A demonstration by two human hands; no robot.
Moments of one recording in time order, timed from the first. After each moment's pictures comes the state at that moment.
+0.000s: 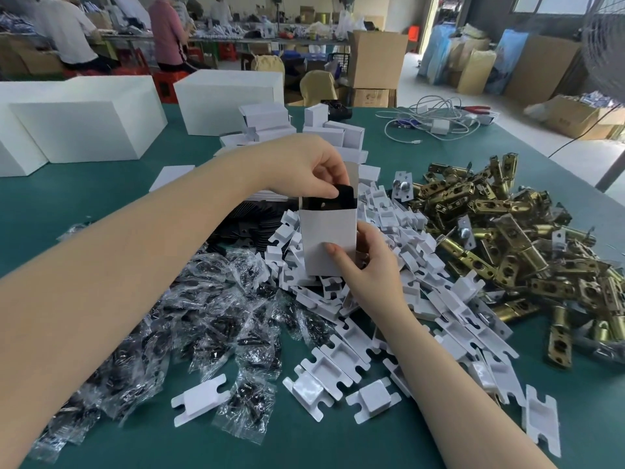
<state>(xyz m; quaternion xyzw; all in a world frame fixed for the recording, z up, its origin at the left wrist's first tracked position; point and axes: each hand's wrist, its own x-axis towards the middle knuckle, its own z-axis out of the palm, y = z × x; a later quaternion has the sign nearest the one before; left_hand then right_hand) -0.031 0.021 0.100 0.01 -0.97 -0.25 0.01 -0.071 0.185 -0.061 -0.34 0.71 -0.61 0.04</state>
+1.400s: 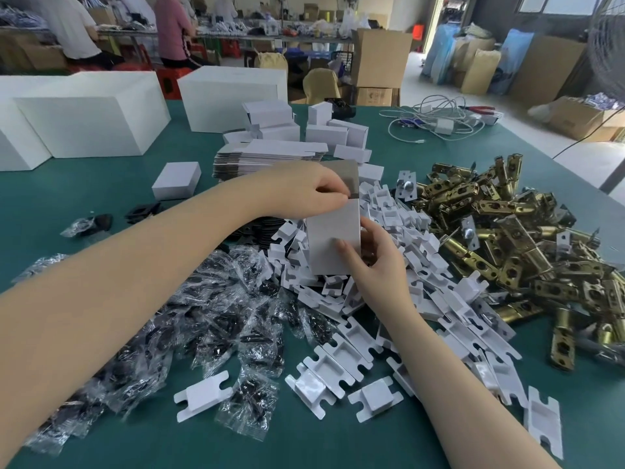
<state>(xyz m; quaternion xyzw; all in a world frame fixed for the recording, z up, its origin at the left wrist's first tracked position) -0.015 0.029 0.077 0.02 -0.99 -0.17 0.03 -0.073 0.188 -0.061 -0.30 0.71 -0.63 0.07</state>
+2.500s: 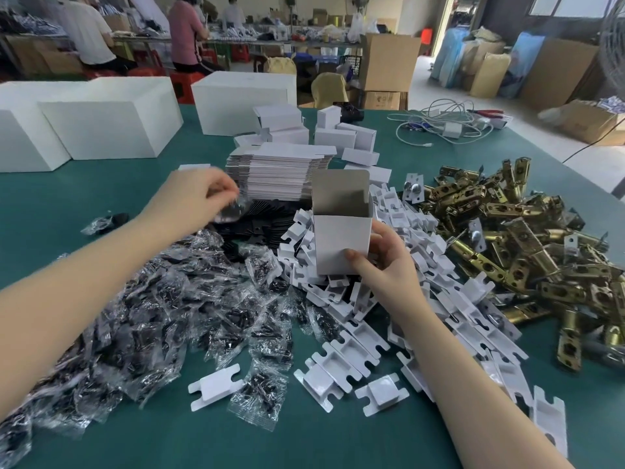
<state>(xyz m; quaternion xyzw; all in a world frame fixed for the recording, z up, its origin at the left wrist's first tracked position) 0.069 -0.061 0.040 0.23 -0.94 -0.14 0.20 -0.074 0.198 -0.059 -0.34 0.64 -0.68 0.14</state>
